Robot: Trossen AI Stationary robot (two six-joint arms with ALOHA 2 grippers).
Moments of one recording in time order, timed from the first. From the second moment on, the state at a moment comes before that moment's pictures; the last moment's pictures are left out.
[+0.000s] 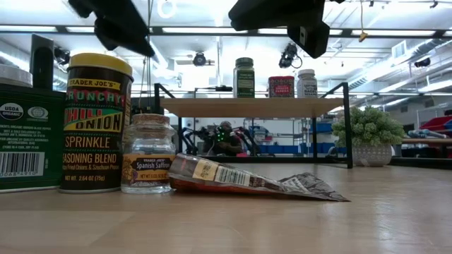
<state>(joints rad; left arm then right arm) -0.46 1.27 0.93 -0.45 -0.44 -0.53 0.52 1.73 1.15 -0.02 0.45 0.70</state>
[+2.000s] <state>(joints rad) -0.46 1.27 0.93 -0.38 -0.28 -0.67 0.54 1.73 1.15 -0.02 0.41 0.71</state>
